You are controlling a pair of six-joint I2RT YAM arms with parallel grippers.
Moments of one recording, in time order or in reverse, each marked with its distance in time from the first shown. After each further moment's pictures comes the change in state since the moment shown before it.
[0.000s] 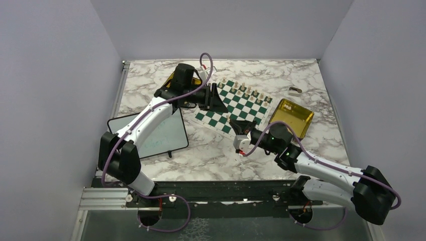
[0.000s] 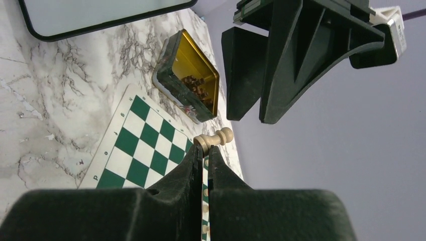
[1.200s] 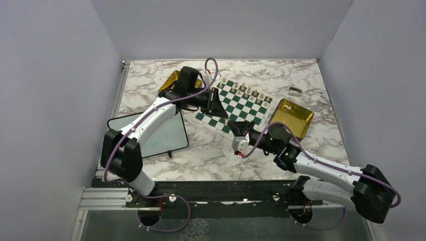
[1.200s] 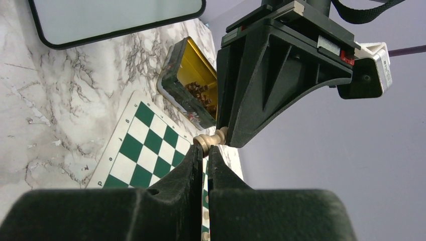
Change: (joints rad) left arm -0.032 0.032 -0.009 -0.044 0.029 0.042; right arm 0.029 0.009 0.012 -0.009 -0.001 -0.007
